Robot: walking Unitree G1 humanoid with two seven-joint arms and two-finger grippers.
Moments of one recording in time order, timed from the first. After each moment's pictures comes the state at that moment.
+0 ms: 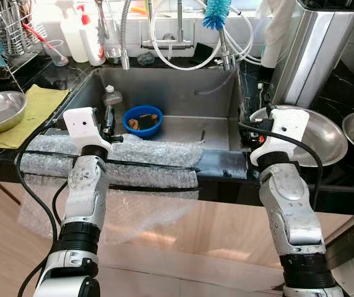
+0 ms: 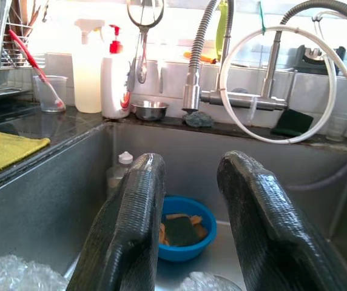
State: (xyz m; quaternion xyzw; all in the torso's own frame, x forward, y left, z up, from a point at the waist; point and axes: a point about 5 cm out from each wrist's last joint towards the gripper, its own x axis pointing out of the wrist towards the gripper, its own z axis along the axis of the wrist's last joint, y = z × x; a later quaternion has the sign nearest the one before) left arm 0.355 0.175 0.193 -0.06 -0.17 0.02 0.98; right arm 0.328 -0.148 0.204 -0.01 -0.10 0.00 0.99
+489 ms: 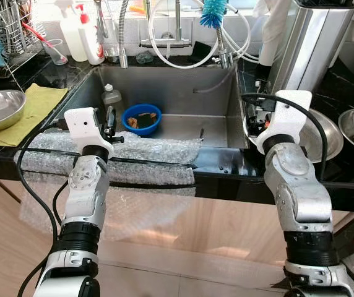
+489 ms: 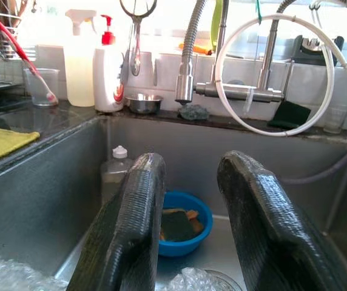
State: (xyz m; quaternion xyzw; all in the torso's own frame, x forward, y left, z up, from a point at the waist) left arm 0.355 0.174 0.193 -0.06 -0.17 0.01 0.98; right arm 0.345 -0.154 0.230 -0.01 -0.01 -0.03 1.00
